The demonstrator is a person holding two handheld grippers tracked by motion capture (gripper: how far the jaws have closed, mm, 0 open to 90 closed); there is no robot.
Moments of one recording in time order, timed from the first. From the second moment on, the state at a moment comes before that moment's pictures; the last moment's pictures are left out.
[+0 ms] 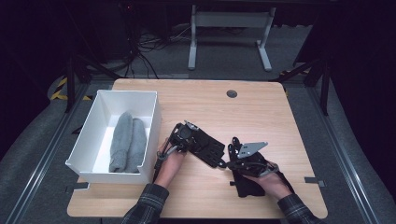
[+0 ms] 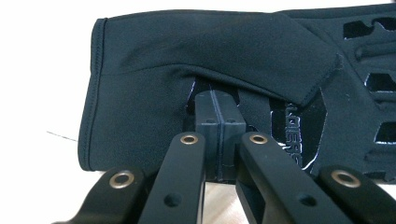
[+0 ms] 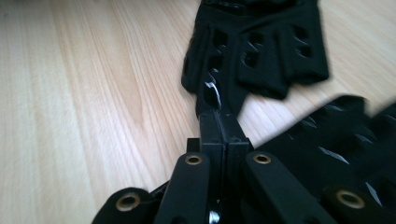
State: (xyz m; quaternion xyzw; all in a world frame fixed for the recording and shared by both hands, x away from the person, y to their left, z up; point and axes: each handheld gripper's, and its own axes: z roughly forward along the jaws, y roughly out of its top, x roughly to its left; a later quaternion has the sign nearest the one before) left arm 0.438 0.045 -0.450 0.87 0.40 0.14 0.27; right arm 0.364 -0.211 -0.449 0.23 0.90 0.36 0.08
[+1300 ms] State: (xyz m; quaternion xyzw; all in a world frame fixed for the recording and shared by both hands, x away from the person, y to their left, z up) left arm 0.394 0.053 -0.437 0.86 0.33 0.06 0.39; right arm 0.395 -0.248 -0.428 0.29 0.87 0.36 0.16
